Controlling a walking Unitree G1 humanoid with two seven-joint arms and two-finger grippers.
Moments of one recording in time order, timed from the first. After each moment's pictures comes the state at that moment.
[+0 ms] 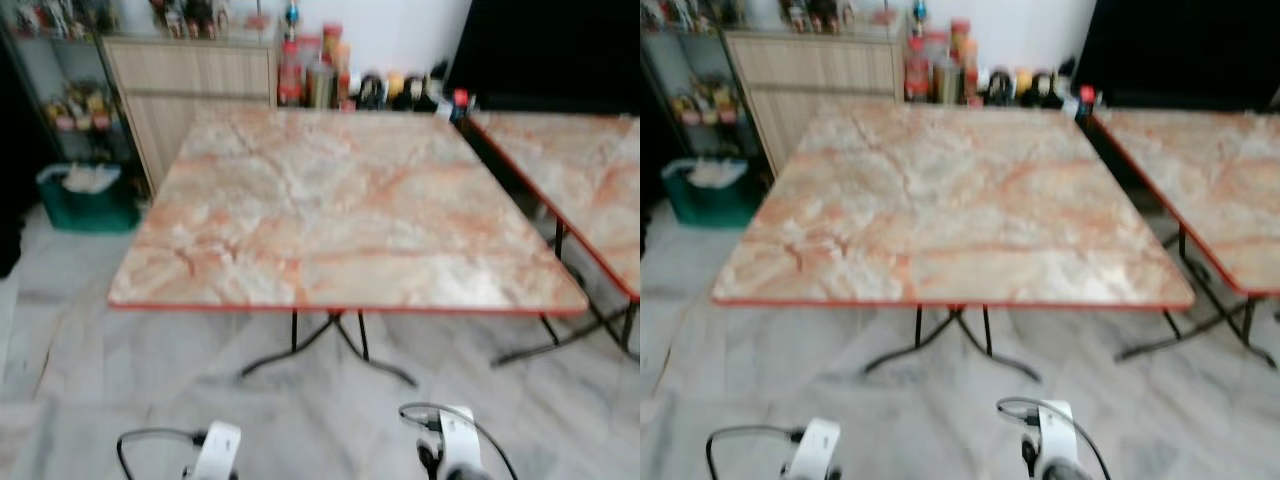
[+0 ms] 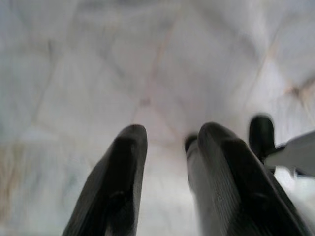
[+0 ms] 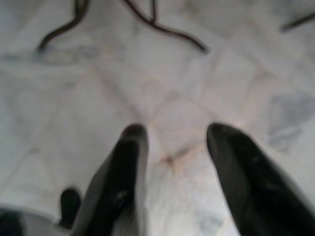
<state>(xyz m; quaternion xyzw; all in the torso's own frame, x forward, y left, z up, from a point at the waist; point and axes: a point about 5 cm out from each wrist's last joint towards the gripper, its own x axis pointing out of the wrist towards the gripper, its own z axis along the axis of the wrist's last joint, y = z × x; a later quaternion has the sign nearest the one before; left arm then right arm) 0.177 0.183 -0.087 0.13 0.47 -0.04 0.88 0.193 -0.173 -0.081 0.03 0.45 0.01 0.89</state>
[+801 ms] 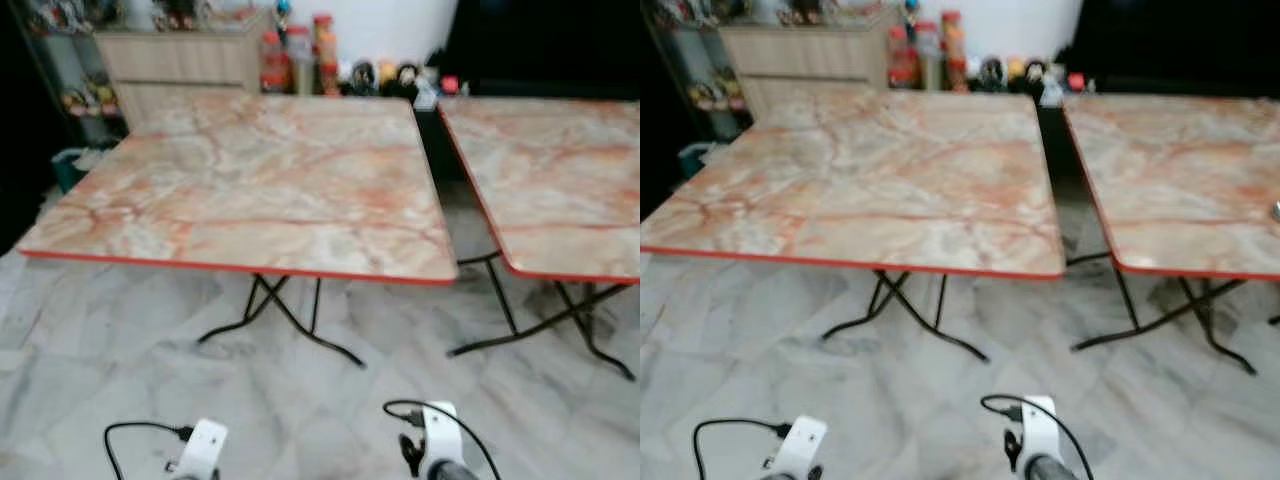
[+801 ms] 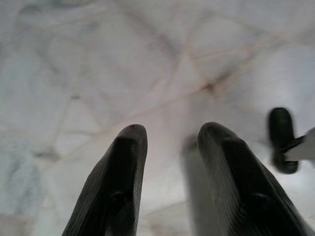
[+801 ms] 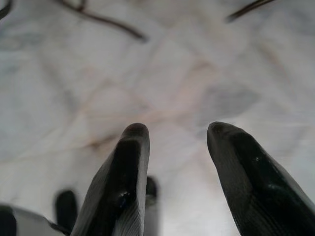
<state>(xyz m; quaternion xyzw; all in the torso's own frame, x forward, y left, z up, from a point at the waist) 0.188 0.170 -0.084 0.14 0.46 -0.07 0.87 0.191 -0.180 -0.081 0.02 0.45 -0.01 0.89</state>
